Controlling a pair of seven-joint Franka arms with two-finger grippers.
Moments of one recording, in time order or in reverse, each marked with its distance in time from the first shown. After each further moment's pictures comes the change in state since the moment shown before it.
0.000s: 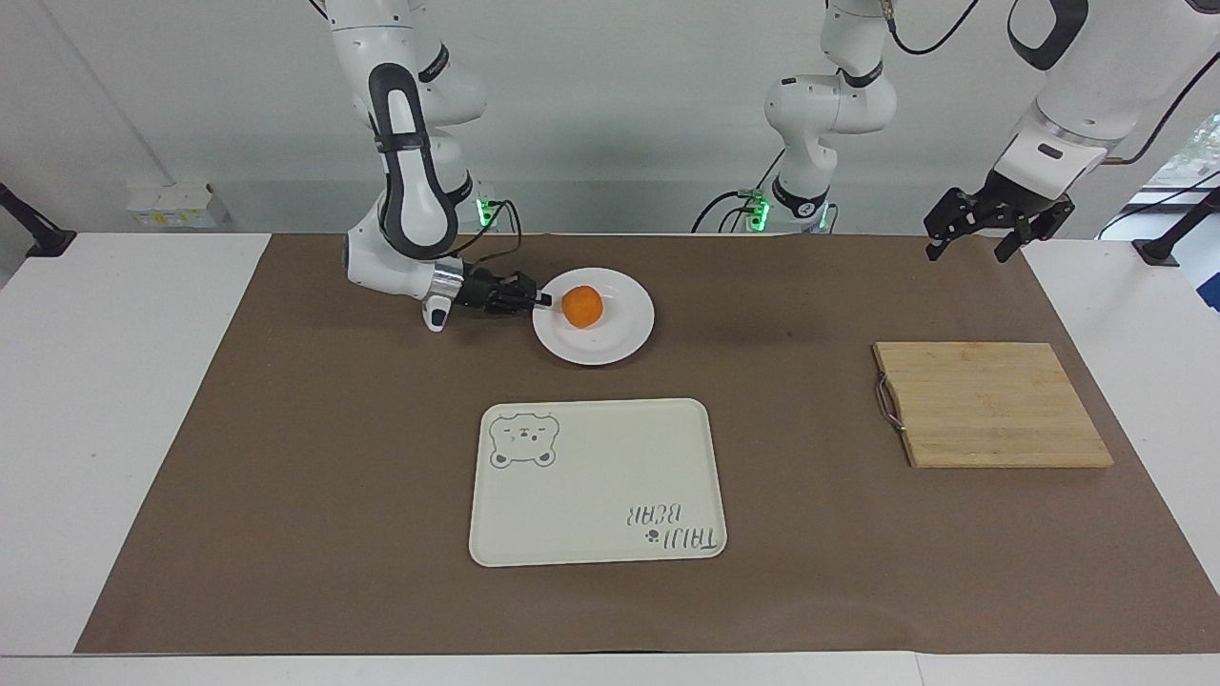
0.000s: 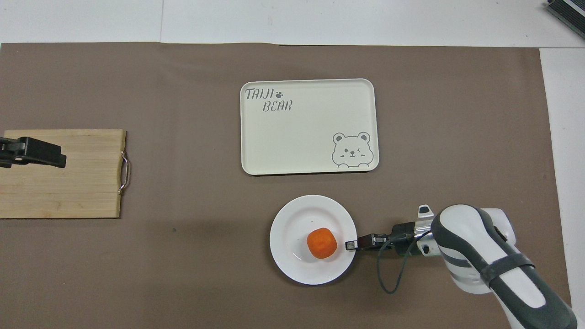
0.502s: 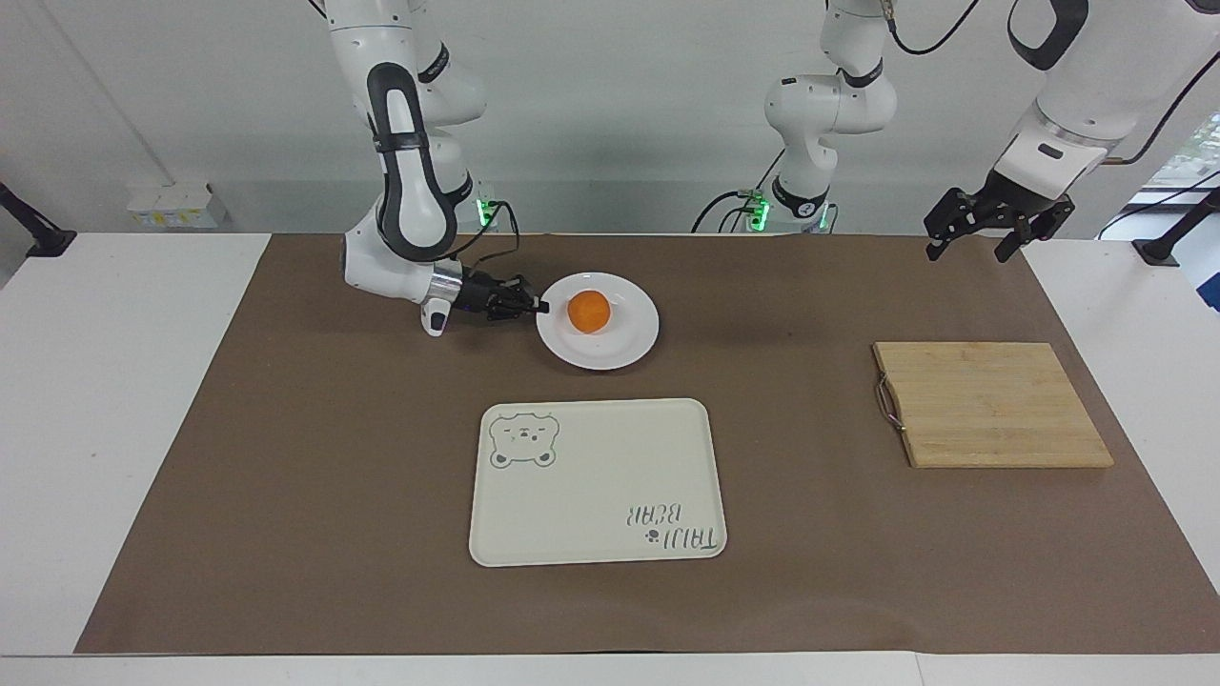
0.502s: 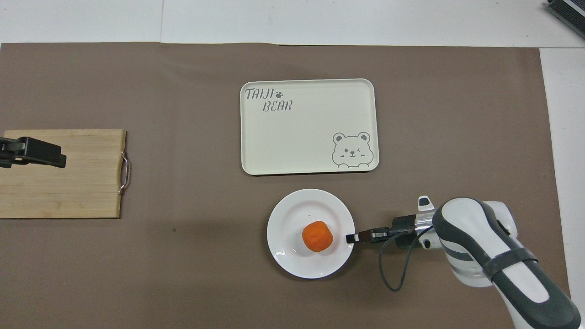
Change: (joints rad) left arm 0.000 0.000 0.000 0.000 0.000 0.000 0.000; right arm -0.017 0.019 0.000 0.058 0.007 -0.037 -0.120
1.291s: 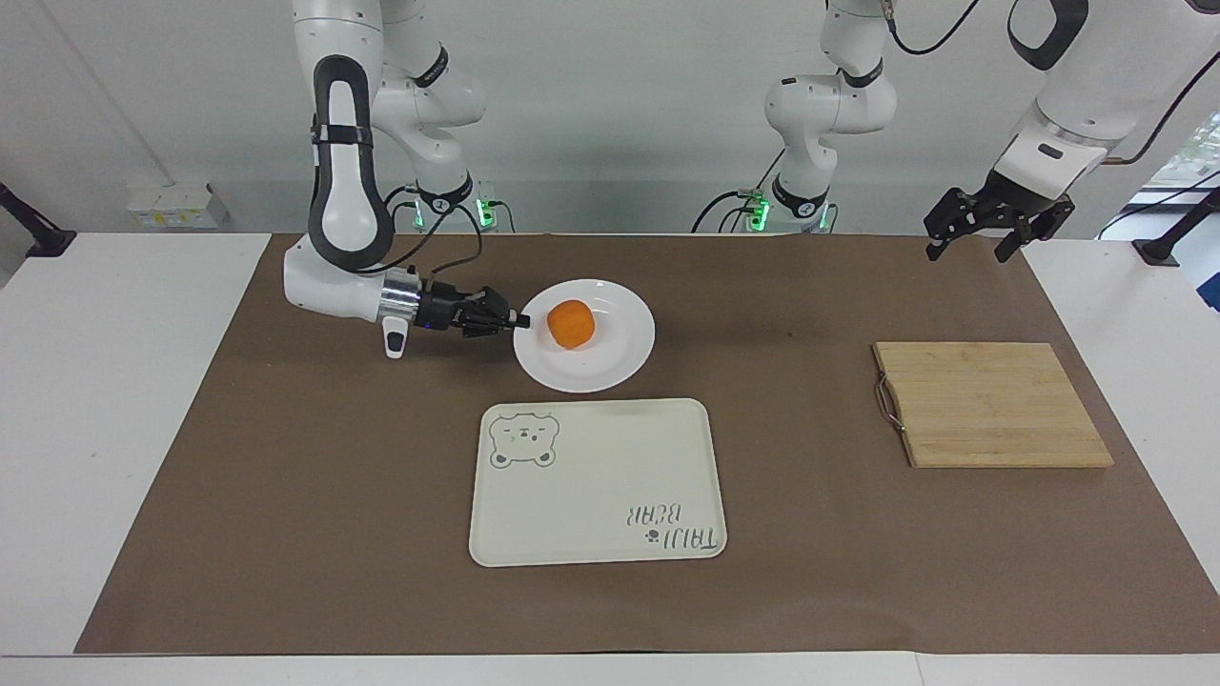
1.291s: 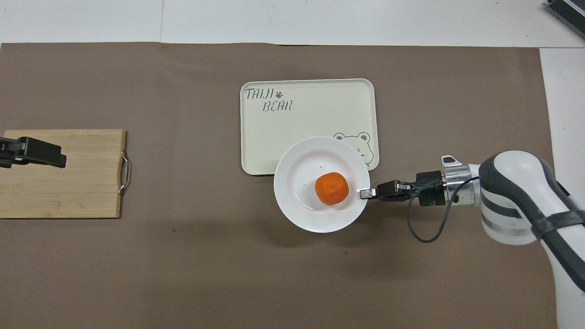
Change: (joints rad) left arm 0.000 0.000 0.000 0.000 0.000 0.000 0.000; right arm -0.113 0.111 -0.008 0.301 0.018 -0.166 0.198
